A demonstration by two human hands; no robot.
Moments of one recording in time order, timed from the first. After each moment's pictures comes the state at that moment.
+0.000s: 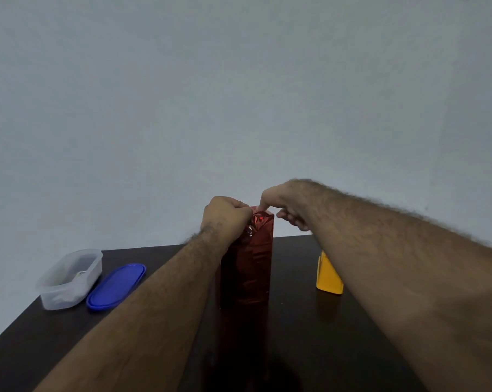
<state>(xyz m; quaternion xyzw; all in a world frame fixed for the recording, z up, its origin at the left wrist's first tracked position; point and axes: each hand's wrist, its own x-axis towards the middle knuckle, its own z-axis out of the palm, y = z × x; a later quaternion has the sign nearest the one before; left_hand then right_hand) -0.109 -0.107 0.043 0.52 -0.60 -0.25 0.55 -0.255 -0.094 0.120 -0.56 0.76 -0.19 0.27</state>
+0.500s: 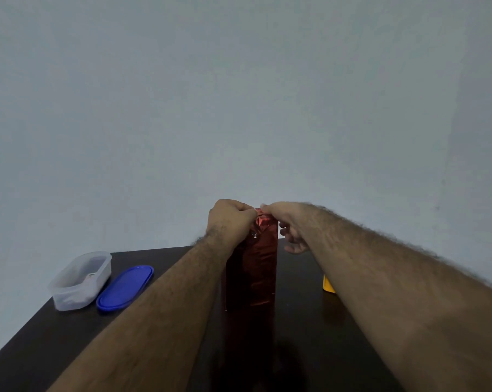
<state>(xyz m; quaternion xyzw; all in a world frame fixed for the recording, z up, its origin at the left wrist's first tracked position) -0.110 -0.107 0.042 0.52 -0.59 -0.26 0.56 -0.254 -0.121 0.067 -0.45 0.73 -0.35 0.38</state>
